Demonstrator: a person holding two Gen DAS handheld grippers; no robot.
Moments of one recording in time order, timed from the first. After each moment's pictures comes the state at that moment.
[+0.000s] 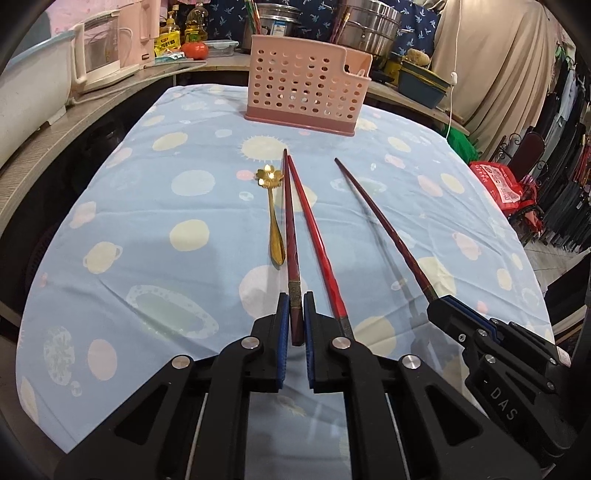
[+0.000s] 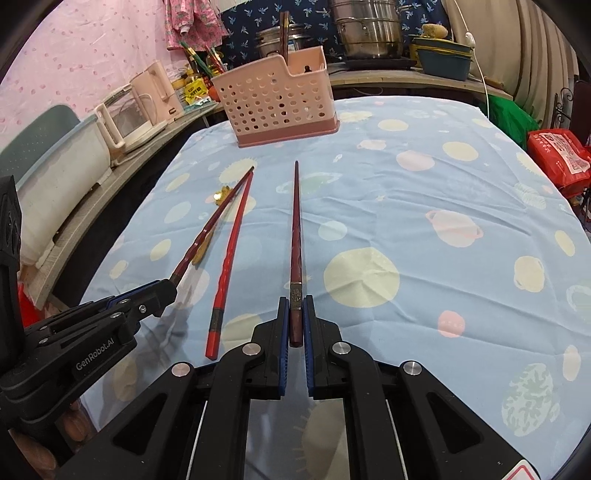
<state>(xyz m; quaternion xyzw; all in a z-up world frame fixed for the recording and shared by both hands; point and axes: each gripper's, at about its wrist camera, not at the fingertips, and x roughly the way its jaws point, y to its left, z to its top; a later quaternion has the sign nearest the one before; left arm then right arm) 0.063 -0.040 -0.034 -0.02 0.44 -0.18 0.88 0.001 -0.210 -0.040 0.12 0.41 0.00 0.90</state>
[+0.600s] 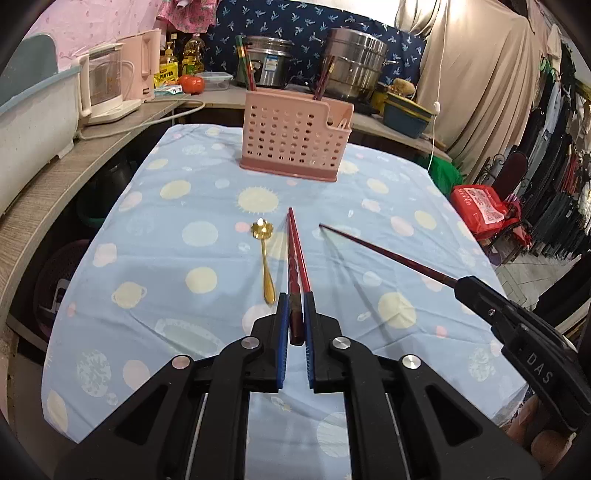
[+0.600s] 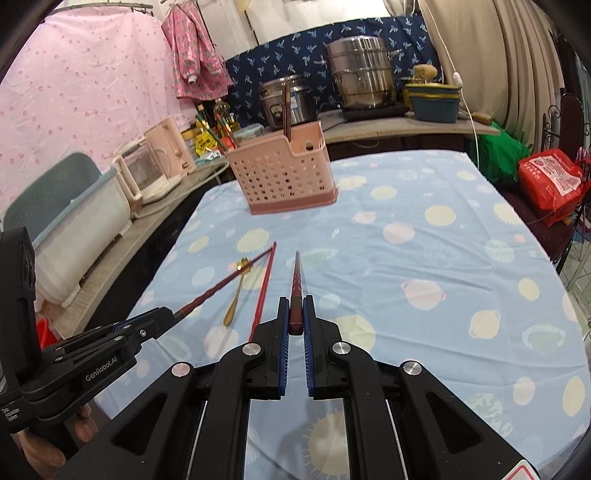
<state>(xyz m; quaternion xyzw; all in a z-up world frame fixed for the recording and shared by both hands) 0.048 -0.028 0.027 -0.03 0.39 -0.20 0.90 -0.020 -0.229 0.033 0.14 0.33 0.00 0.93</state>
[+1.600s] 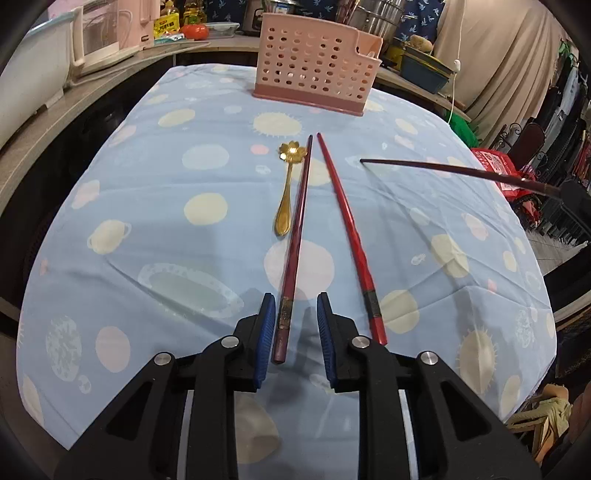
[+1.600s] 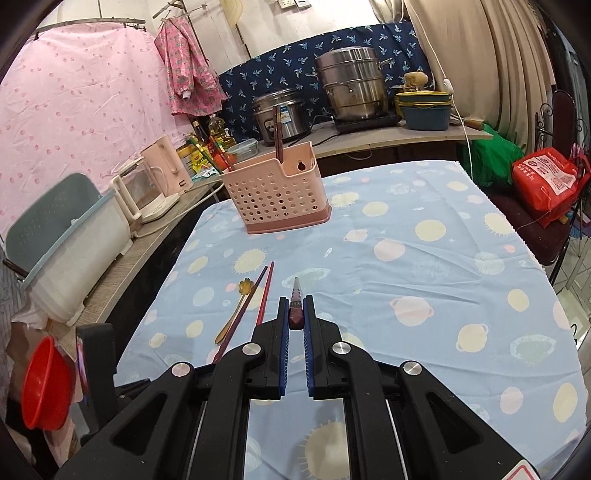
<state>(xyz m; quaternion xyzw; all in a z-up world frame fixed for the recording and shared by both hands) 0.067 -0.020 -0.054 -0.01 0.48 -0.19 0.86 -0.022 -0.241 0.047 0.16 0.32 -0.01 0.93</state>
